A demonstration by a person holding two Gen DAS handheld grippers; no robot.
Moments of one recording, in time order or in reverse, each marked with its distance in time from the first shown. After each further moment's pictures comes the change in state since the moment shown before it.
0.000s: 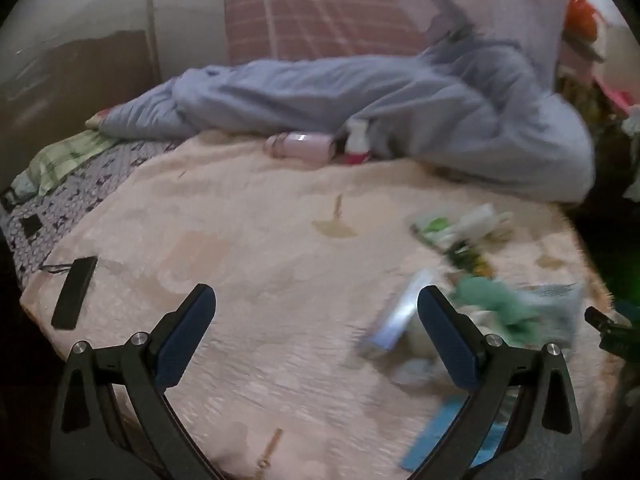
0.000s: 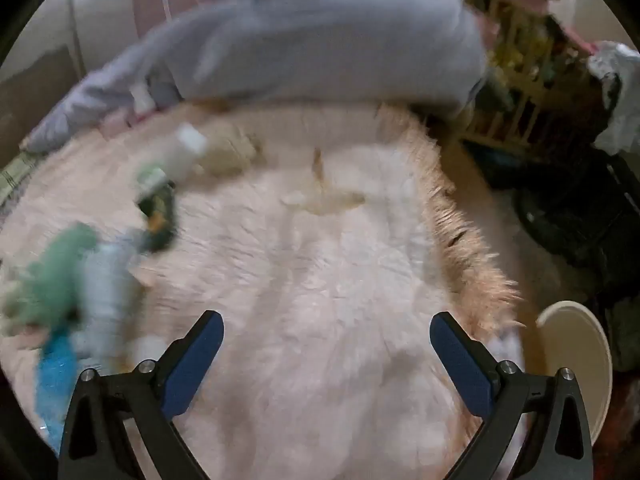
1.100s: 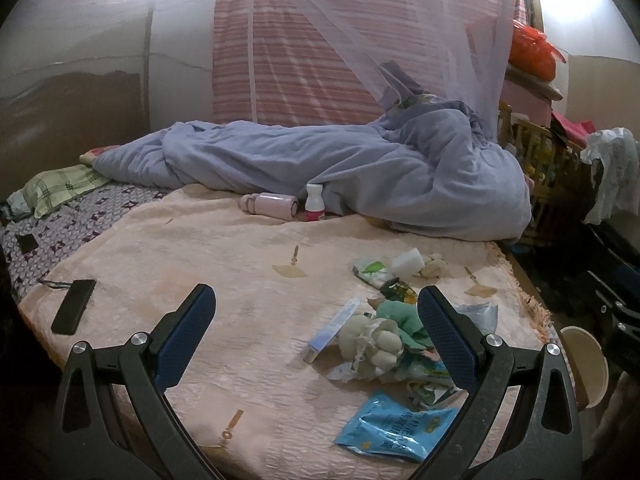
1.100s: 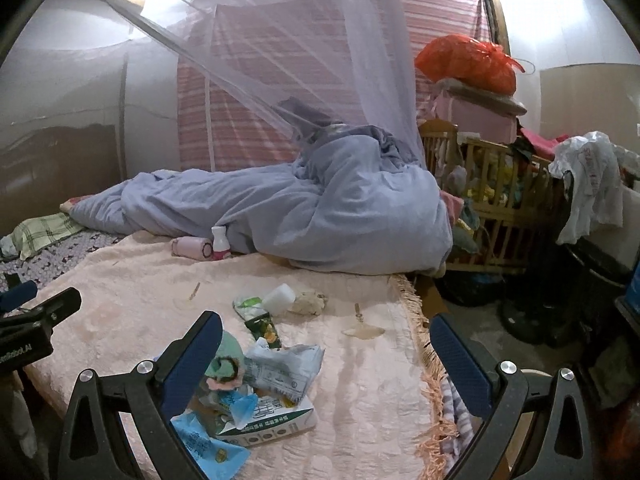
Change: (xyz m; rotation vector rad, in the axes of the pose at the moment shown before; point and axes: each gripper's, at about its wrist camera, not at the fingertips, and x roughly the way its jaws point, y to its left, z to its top) left arm -0.094 -0.048 -0.009 0.004 -0.182 -0.054; right arm -0.207 0.081 -0.023 -0.041 -0.484 -0.004
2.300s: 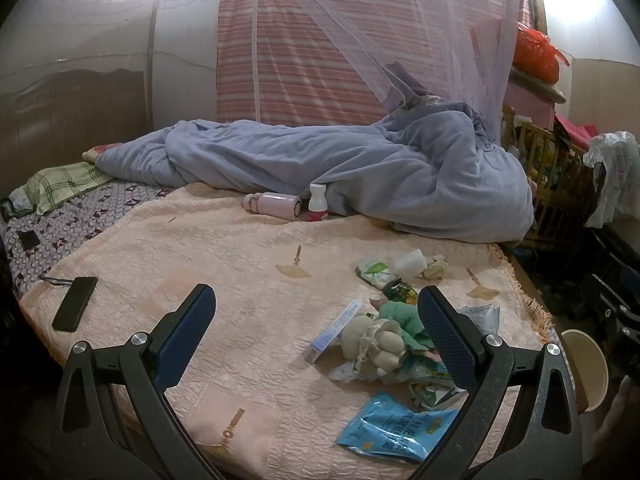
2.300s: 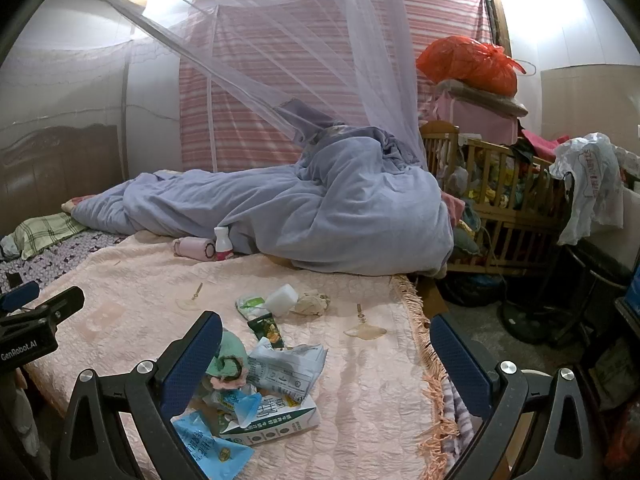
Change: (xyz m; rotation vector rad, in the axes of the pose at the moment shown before) left arm 0.000 0.003 0.001 -0.008 -0.003 0.007; right arm -0.002 0.003 0.000 0.002 -0.006 -0.006
